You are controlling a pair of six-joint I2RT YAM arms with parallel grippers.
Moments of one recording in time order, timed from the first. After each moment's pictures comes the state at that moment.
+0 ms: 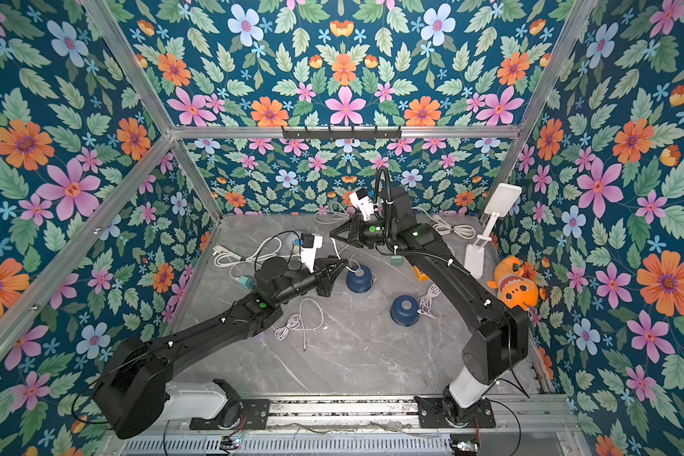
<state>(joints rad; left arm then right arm) -0.71 1.33 0.79 0.54 0.35 -0.49 0.47 1.62 1.62 -0.41 -0.81 0.75</state>
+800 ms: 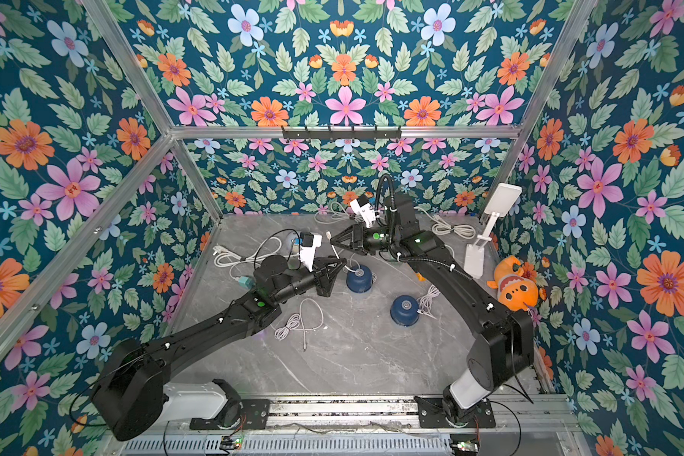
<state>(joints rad) -0.71 1.32 0.80 0.48 0.35 -0.48 0.47 1.59 1.53 -0.34 -0.89 0.73</state>
